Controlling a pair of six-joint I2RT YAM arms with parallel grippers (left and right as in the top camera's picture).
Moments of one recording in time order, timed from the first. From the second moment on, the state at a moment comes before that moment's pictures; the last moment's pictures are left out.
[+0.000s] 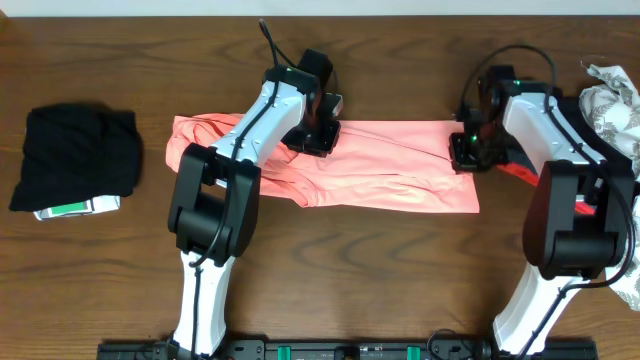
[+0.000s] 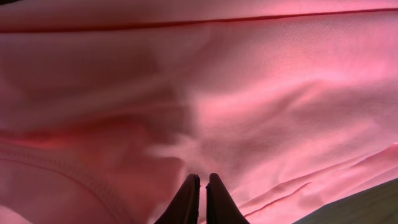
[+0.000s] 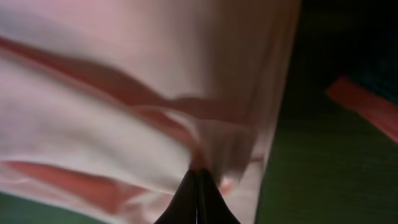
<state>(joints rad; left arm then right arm) -0.40 2.24 1.79 -1.05 0.26 -0.06 -0.02 2.04 1.44 -1.02 -0.13 -0.03</state>
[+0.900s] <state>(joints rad) -0.08 1.88 1.79 -1.09 0.07 -0.09 -0.03 2.04 1.36 -0.97 -0.12 -0.01</state>
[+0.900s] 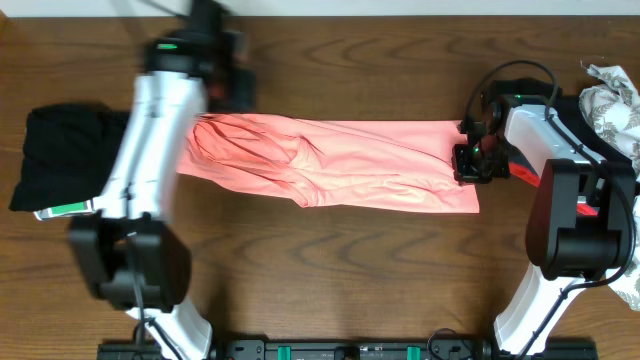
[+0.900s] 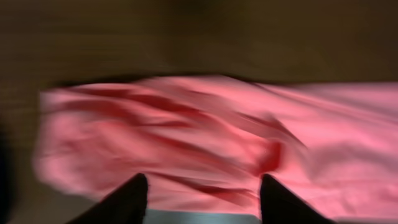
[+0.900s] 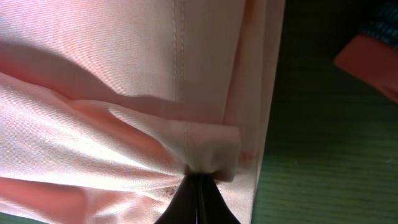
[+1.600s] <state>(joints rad) 0.25 2.21 1.79 -1.11 0.23 0.01 -0.03 2.04 1.36 -0.97 -0.12 -0.01</state>
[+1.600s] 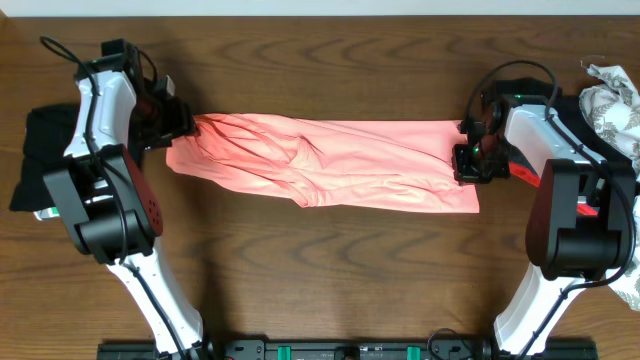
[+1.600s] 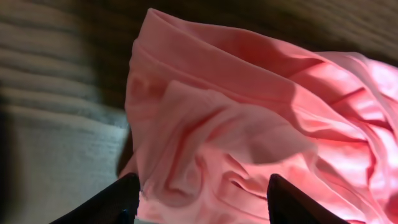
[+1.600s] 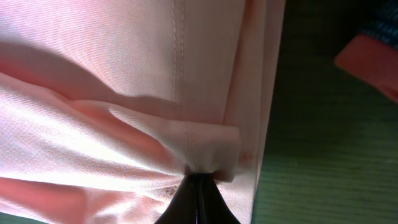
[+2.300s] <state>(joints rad) 0.27 2.30 1.79 -1.08 0.27 0.01 -0.03 2.04 1.36 -0.97 -0.12 -0.01</state>
